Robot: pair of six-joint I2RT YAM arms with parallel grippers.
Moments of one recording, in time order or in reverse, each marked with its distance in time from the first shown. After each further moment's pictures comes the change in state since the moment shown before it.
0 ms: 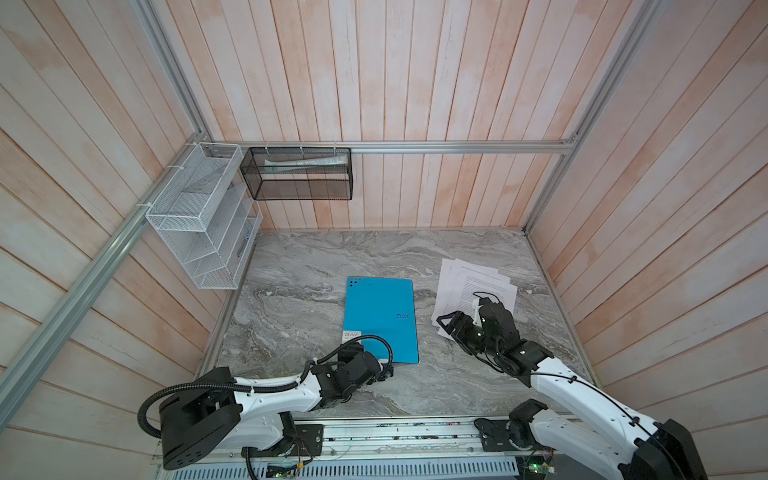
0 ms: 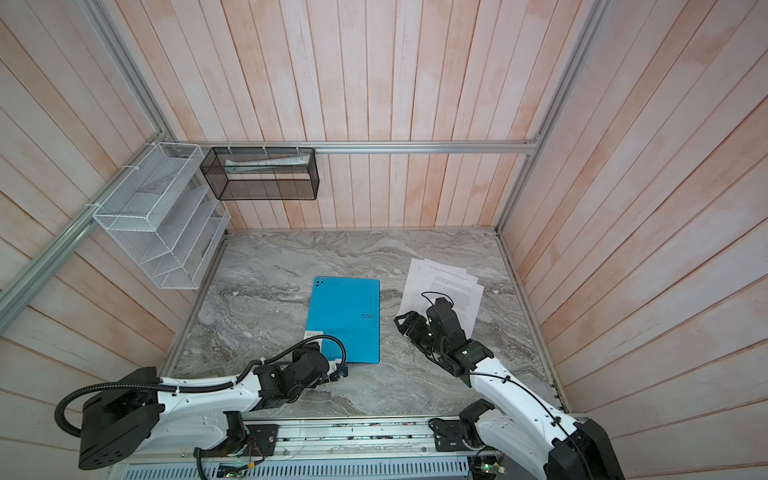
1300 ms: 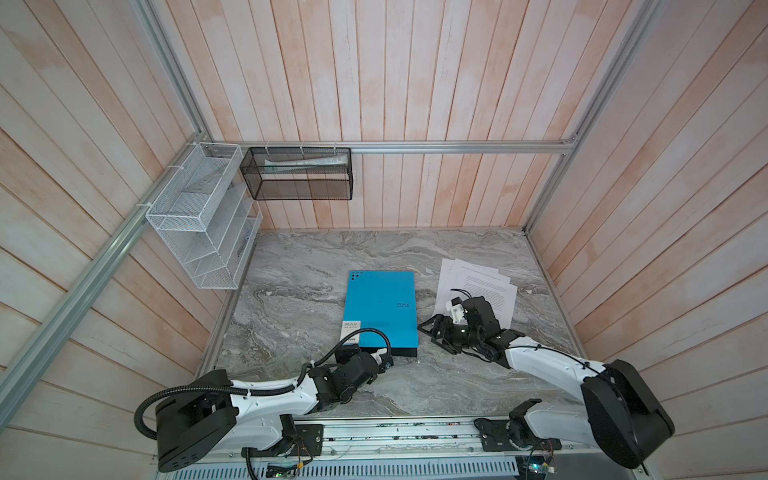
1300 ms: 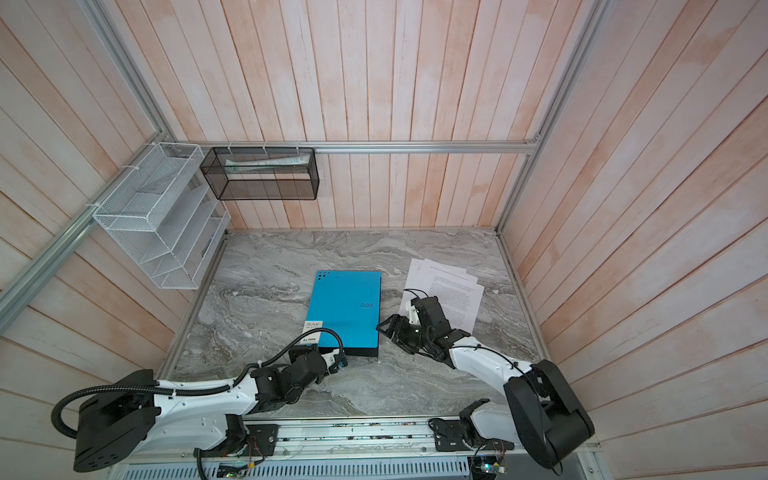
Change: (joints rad) left arm -0.009 -0.028 -0.034 0.113 -0.111 -0.114; right arm -0.003 0.378 0.042 0.238 -0.346 -0.109
